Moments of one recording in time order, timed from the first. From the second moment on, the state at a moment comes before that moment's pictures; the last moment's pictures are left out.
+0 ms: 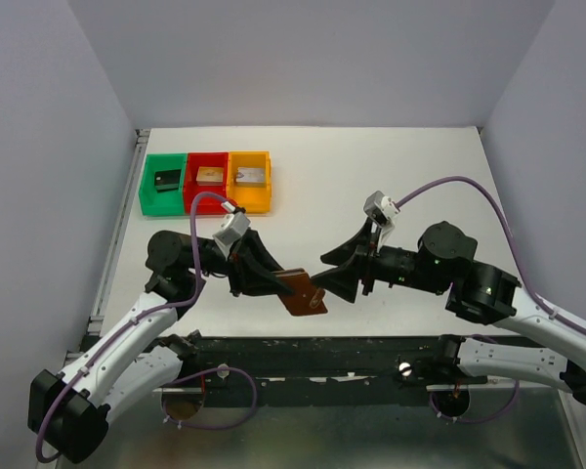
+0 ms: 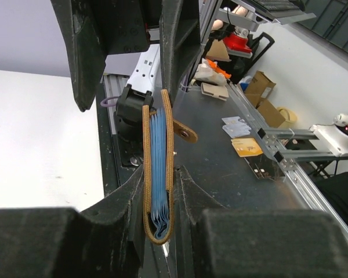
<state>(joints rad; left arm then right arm) -0.54 0.84 0.61 0.71 1.27 -0.75 1.10 0.86 1.03 -0.26 -0.15 0.37</state>
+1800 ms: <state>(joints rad) -0.60 0.89 0.99 -0.45 0.50 -0.55 1.14 1.22 1.35 -0.66 0.29 0.34</state>
